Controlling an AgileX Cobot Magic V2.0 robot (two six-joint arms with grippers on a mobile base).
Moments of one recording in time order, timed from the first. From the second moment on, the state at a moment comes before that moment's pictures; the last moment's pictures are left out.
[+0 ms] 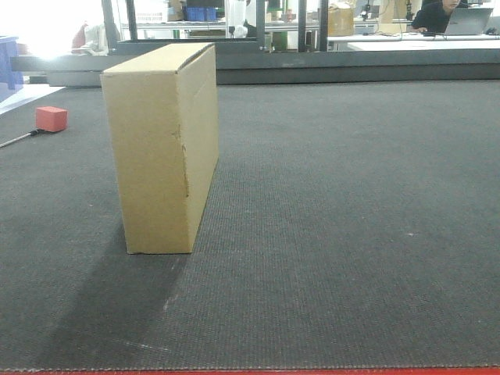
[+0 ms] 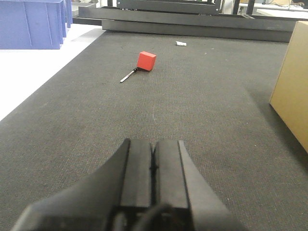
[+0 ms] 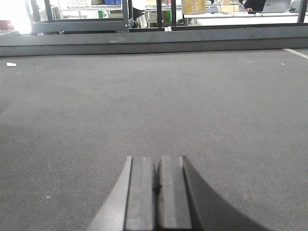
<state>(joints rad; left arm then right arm) -0.01 -0.01 0.03 -0.08 0.12 0.05 -0.01 -0.01 0.03 0.08 0.09 0.02</state>
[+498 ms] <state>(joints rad) -0.01 -0.01 0.03 -0.08 0.12 0.05 -0.01 -0.01 0.03 0.08 0.09 0.02</state>
